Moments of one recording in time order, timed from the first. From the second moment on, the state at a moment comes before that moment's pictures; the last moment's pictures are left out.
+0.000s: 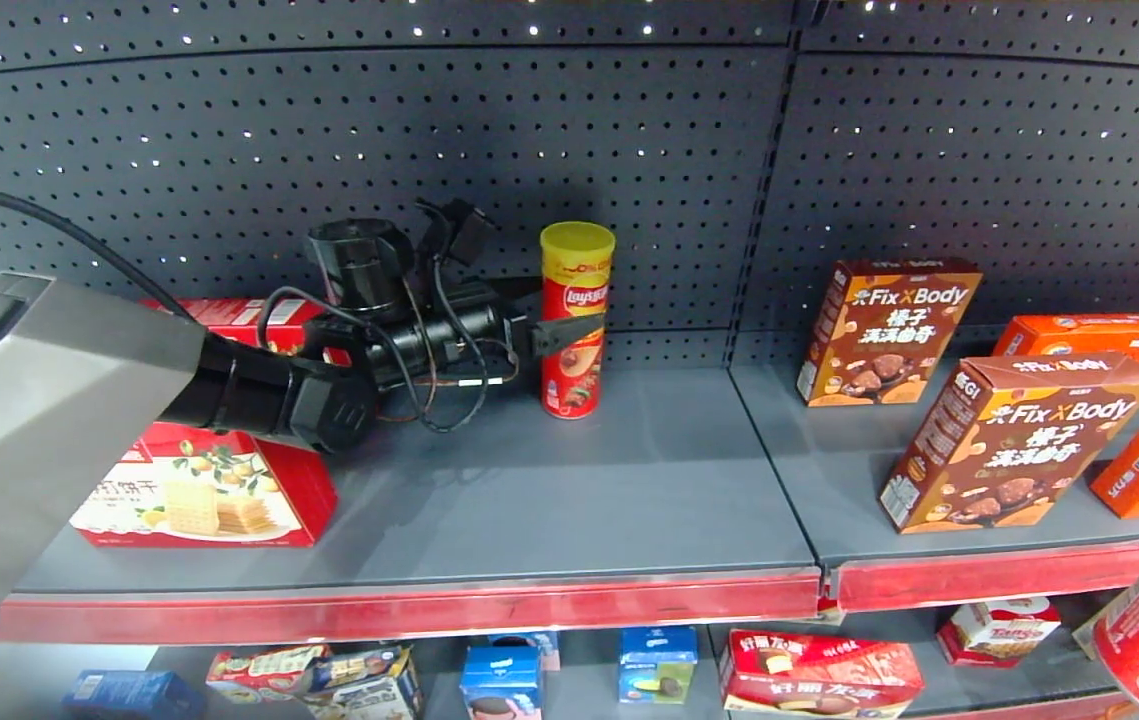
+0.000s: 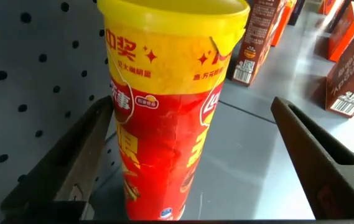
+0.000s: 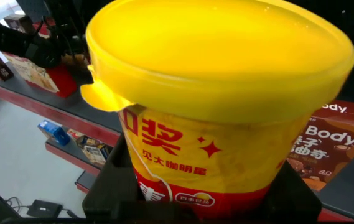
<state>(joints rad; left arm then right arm) -0.30 2.18 -1.44 -0.80 -0.67 -0.02 0.54 0.77 -0.82 0.02 -0.02 0.06</state>
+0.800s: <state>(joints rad) -0.28 2.22 -1.46 -0.80 -0.67 -0.02 0.54 0.77 -0.81 0.02 -0.02 0.06</state>
